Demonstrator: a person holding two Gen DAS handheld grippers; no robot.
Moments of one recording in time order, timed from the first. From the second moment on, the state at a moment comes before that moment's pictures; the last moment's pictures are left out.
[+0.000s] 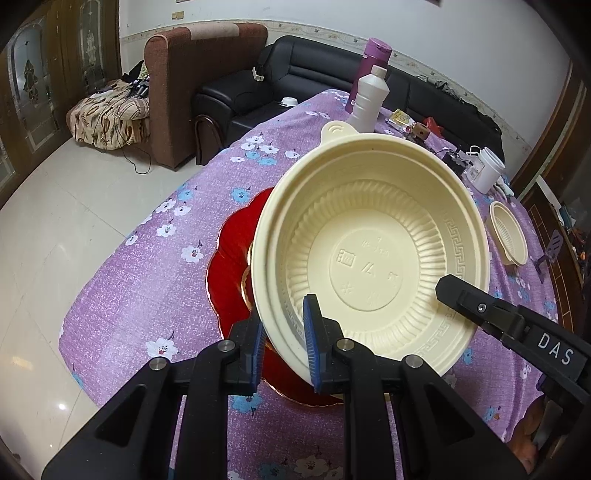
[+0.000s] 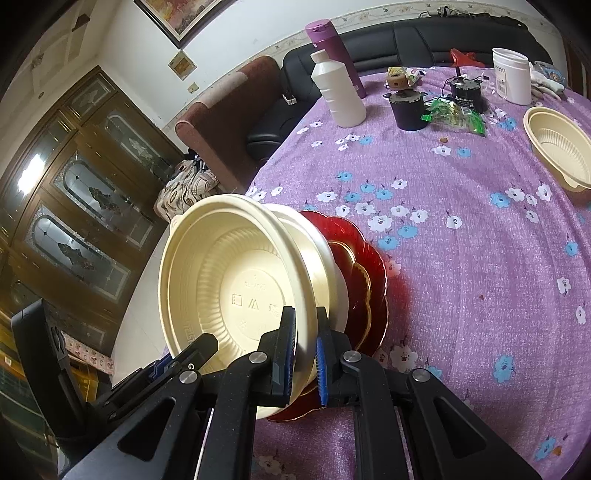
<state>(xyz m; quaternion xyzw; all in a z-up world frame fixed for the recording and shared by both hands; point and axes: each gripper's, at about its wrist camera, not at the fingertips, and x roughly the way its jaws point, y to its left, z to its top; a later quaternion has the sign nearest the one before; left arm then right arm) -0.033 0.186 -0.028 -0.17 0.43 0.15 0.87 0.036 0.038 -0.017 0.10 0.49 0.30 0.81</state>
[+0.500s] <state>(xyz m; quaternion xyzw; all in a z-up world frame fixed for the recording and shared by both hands) -0.035 0.188 -0.030 -0.17 0.43 0.16 0.87 0.036 0.036 -0.015 0.09 0.49 0.29 0.82</state>
